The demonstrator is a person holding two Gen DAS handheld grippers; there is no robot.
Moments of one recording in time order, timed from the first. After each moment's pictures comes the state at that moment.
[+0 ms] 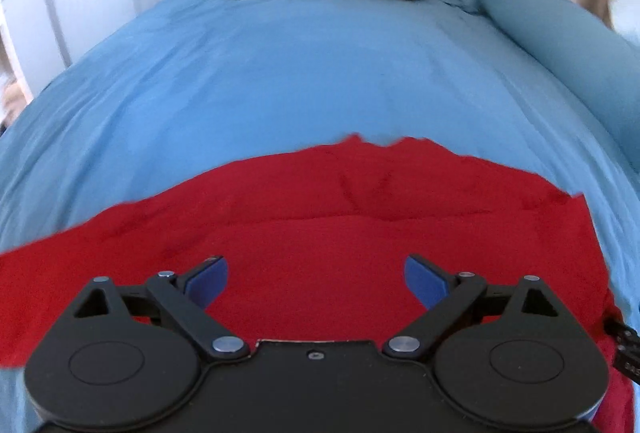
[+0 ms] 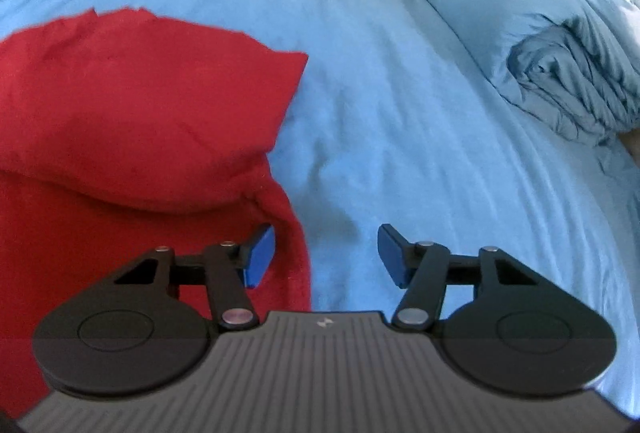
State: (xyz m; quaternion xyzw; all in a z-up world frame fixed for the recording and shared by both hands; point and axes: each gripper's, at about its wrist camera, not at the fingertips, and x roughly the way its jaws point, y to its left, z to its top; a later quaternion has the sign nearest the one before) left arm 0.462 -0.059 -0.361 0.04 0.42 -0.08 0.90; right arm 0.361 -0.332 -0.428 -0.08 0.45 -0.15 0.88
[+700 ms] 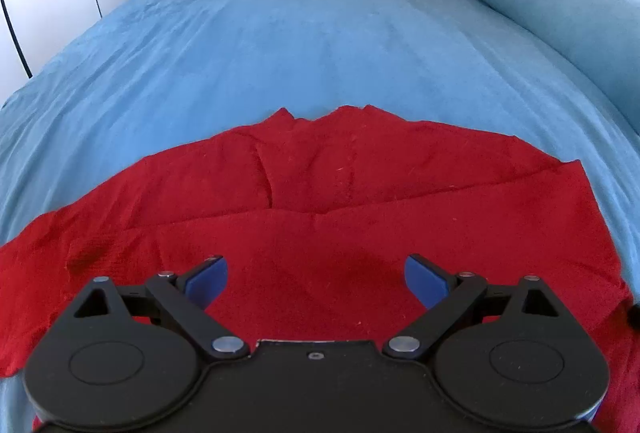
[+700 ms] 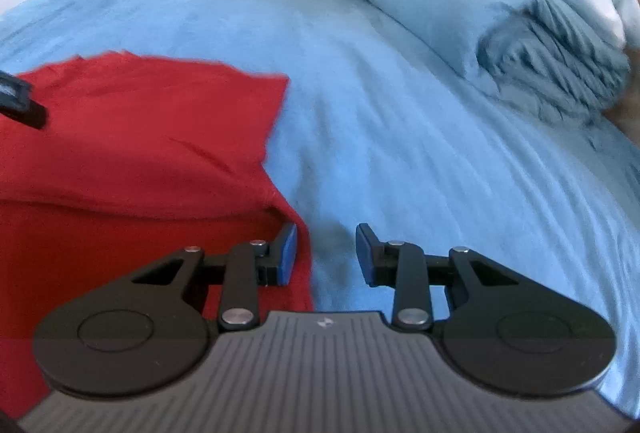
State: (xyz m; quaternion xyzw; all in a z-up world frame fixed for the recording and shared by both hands) left arm 0.480 -0.117 -0.399 0.07 0.43 -0.10 0.90; right arm 0.324 -0.334 -0.430 -0.03 0.36 -0.17 0.92
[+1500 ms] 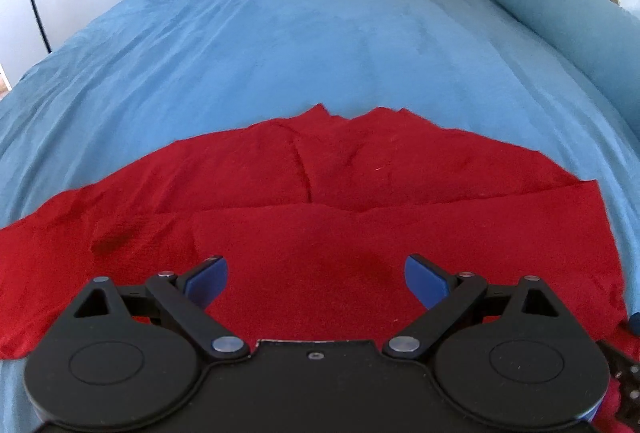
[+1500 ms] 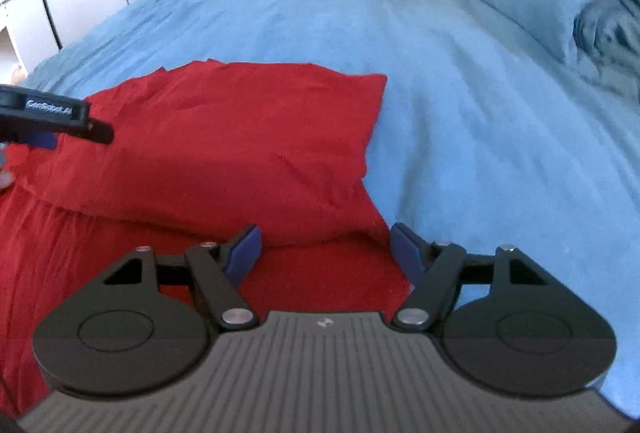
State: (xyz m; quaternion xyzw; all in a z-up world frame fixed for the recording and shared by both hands) left arm 0.482 -0.097 -0.394 0.04 0.44 -0.08 0.89; right arm 0.346 -0.344 -0.436 0.05 0.38 -0.03 0.92
